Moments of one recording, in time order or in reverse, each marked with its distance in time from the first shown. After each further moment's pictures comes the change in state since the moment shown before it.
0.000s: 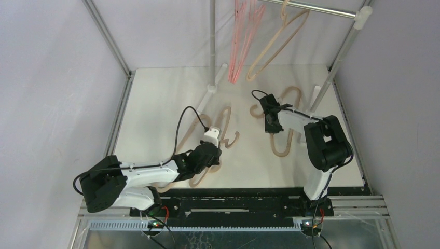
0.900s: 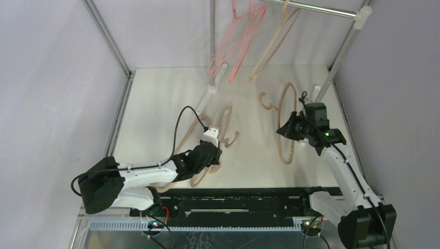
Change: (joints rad) left arm 0.002 -0.021 -0.002 0.001 0.010 -0.001; right arm -0.200 -0.779 -0.254 -0.081 -0.530 0.043
